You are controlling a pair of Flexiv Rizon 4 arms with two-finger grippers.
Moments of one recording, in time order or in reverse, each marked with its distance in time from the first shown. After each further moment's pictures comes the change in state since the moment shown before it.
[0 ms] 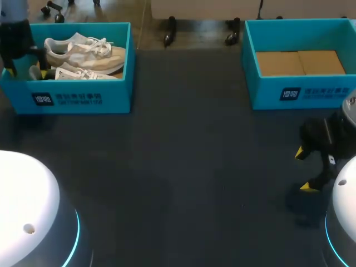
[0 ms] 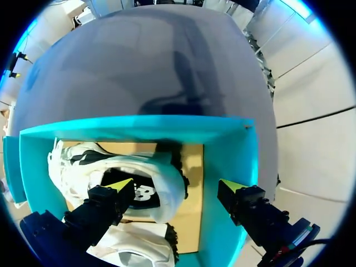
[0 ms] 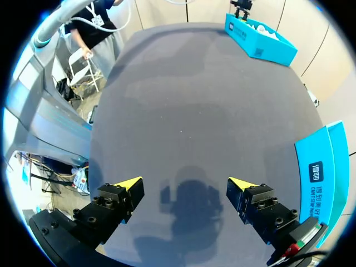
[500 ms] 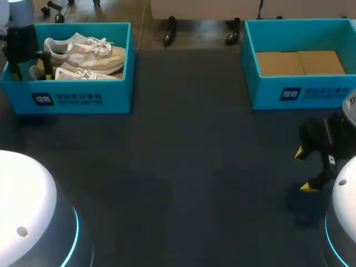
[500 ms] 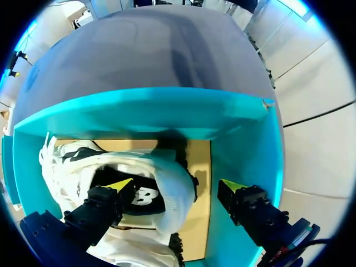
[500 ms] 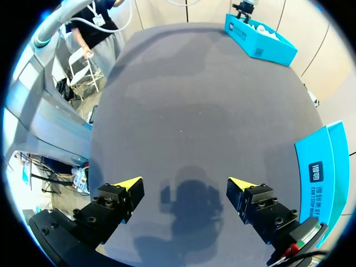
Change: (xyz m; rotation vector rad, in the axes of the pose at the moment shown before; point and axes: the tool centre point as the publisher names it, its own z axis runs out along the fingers) left arm -0.005 0.008 0.023 0.032 -0.005 0.012; right arm 0.000 0.000 0.000 0.000 0.000 0.000
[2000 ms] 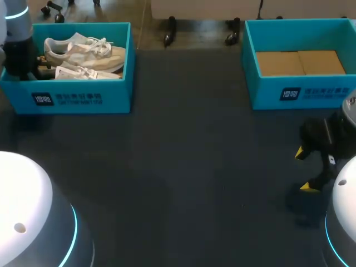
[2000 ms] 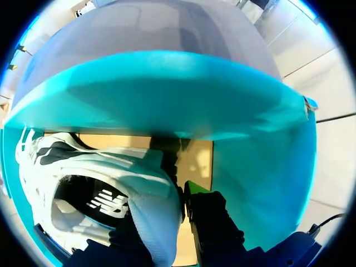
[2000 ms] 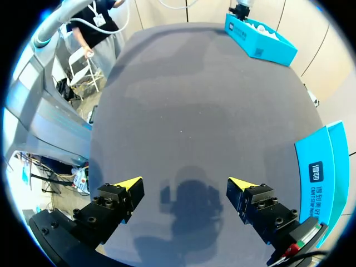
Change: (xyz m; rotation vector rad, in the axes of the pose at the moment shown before) left arm 0.010 -0.002 0.028 -0.067 -0.006 -0.053; right arm 0.000 0.000 0.000 0.000 0.000 0.000
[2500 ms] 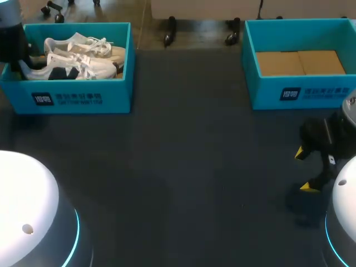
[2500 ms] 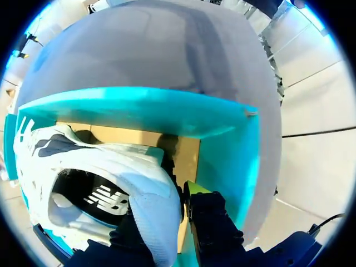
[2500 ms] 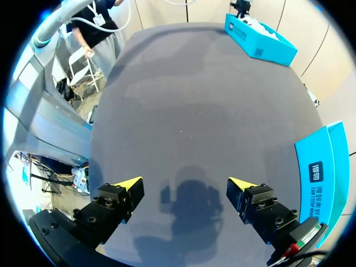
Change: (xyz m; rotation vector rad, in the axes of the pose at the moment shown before) left arm 0.017 0.007 -0.047 0.009 -0.018 -0.084; right arm 0.000 0.000 0.000 0.000 0.000 0.000
